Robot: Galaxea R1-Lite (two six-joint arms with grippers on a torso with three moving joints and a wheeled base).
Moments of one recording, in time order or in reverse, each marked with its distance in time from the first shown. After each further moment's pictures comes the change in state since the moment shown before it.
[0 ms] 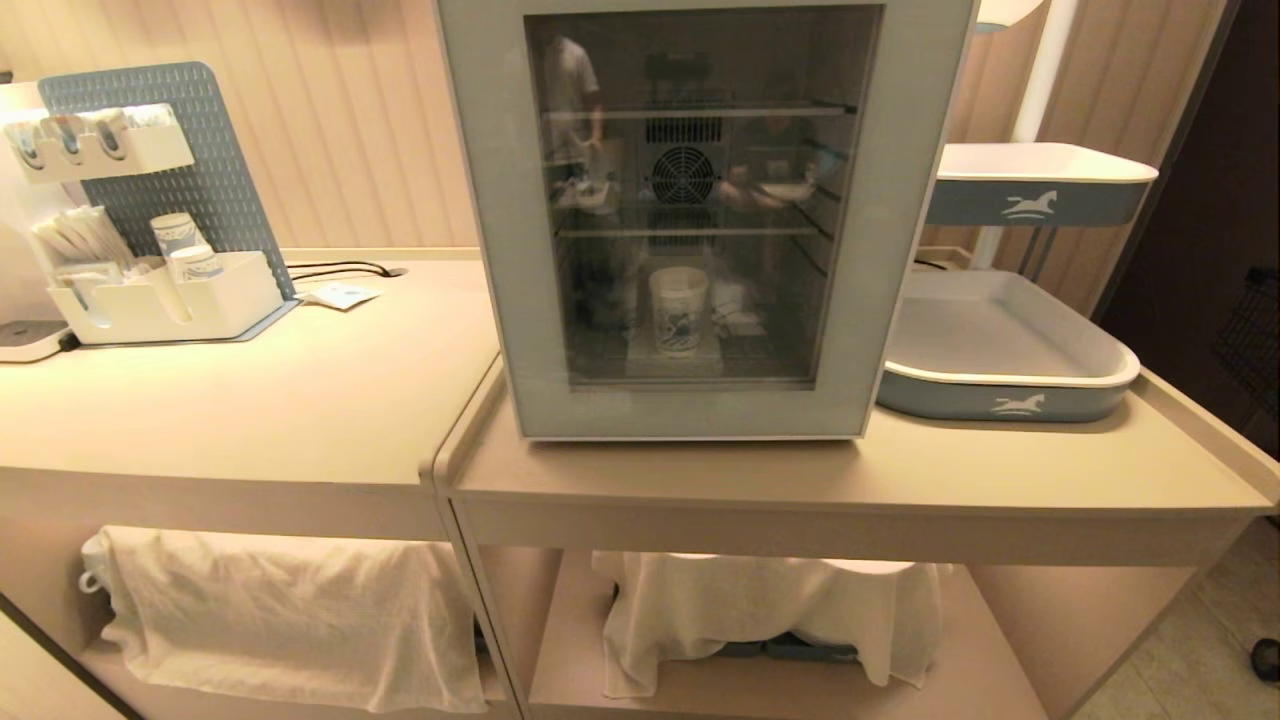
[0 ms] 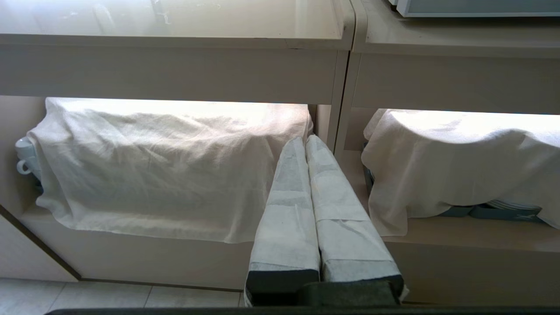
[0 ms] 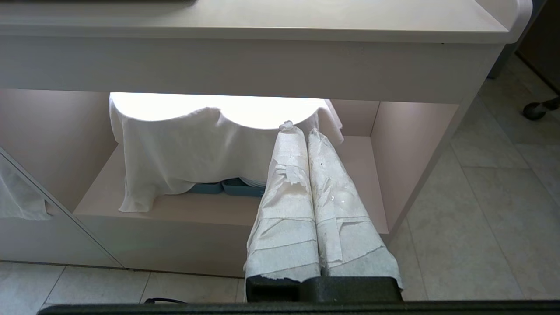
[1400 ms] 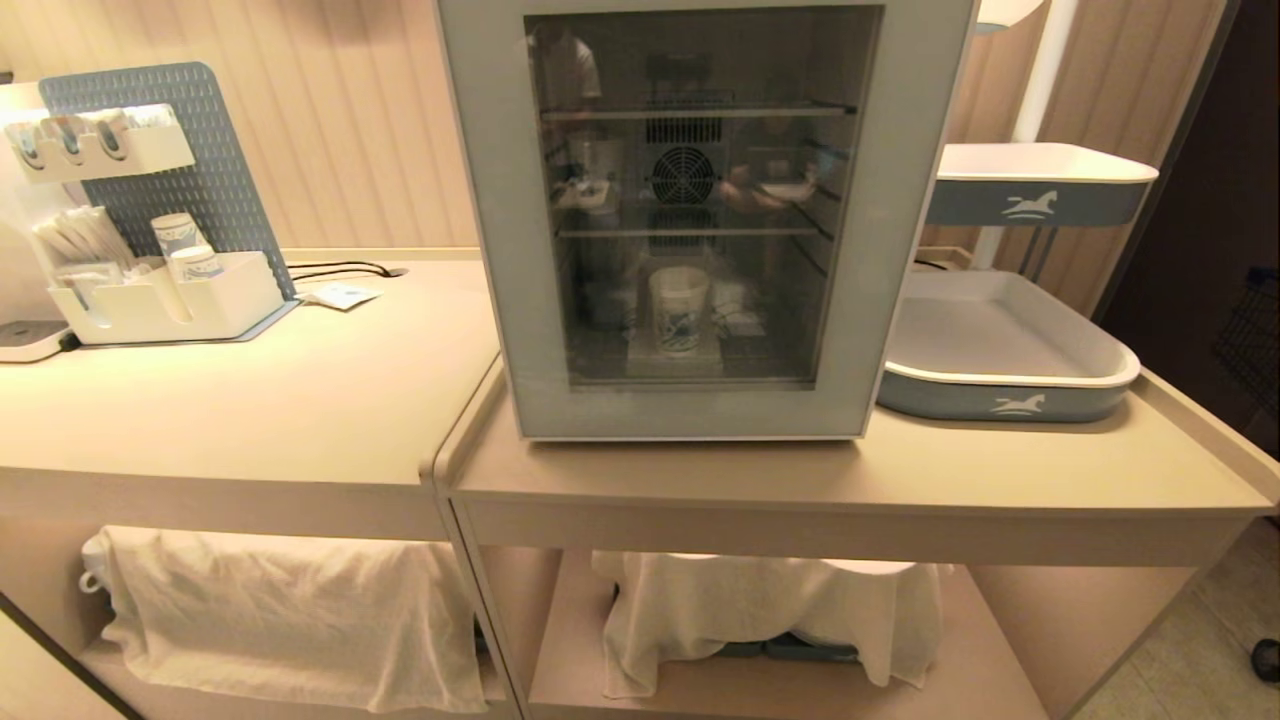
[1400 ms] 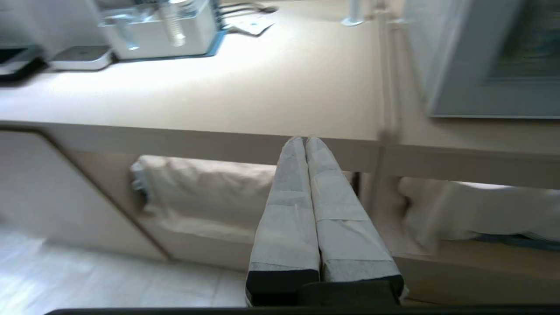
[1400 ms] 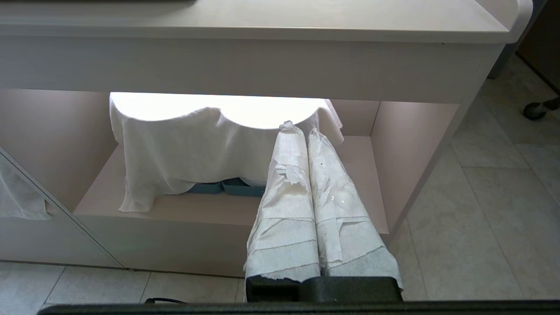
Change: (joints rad) left arm 0.002 0.594 -1.113 0.599 0.120 0.084; right arm 0.000 0.000 0.000 0.000 0.000 0.000
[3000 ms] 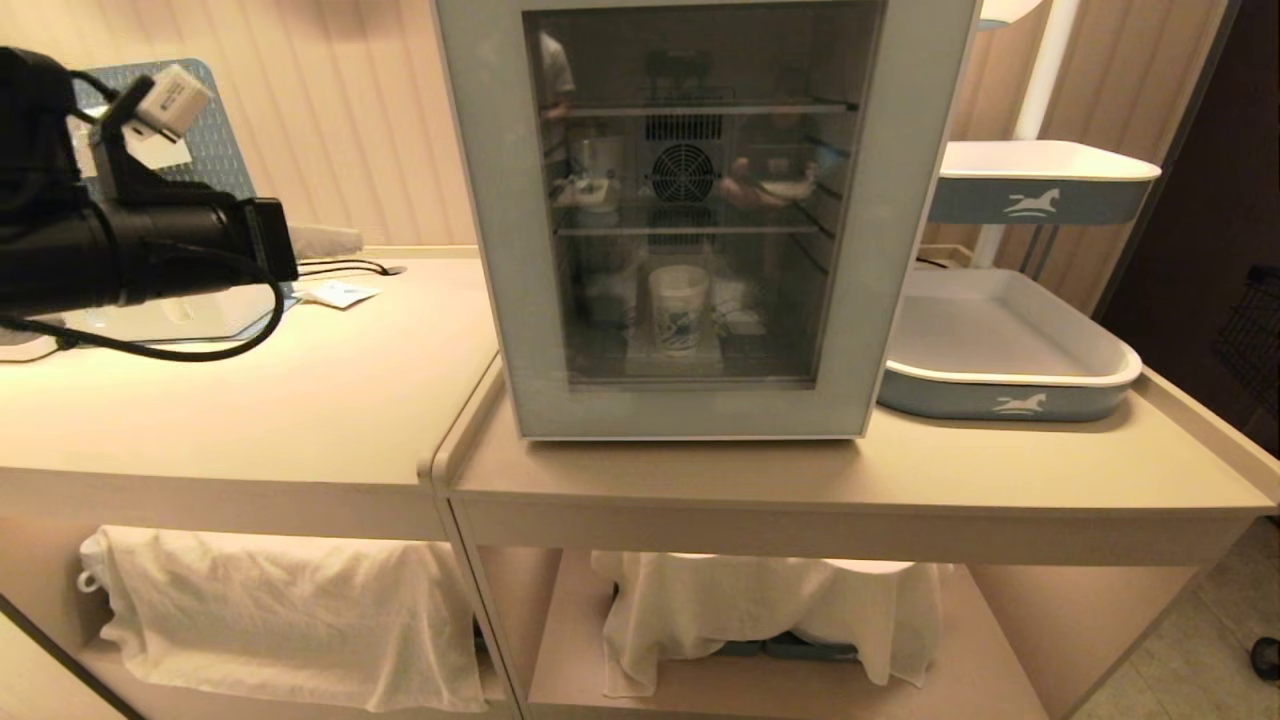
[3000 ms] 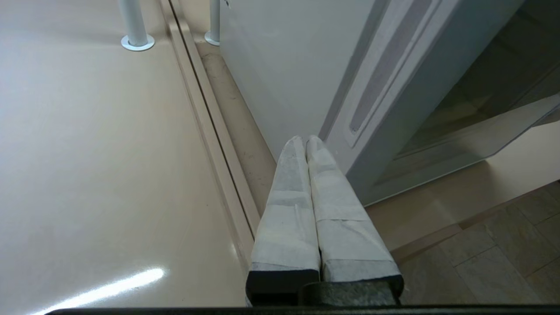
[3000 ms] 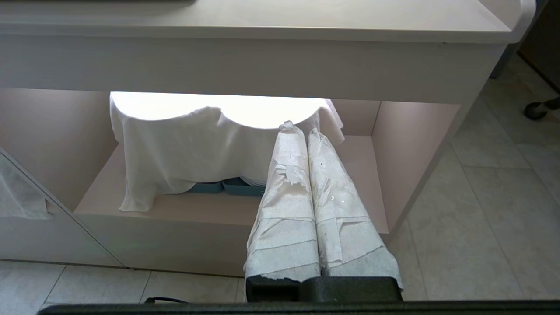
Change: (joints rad) left arm 0.032 1.016 -0.244 -0.664 -0.650 -0.126; right arm 0.000 0.000 0.000 0.000 0.000 0.000
